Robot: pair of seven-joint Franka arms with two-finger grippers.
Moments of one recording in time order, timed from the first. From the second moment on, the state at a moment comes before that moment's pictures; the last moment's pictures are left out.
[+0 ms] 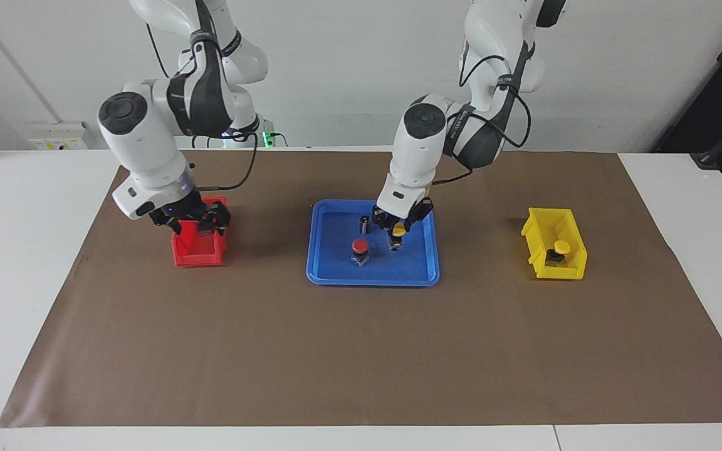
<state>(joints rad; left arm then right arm) -0.55 0.33 -0.15 -1.72 0.00 2.02 -0.83 -0.03 0.05 0.00 -1.96 0.01 1.94 0.02</state>
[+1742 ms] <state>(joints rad) -0.51 0.27 -0.12 -1.62 0.06 1.84 -0.80 -0.09 -0.11 0.01 -2.41 0.01 2.17 -0.18</state>
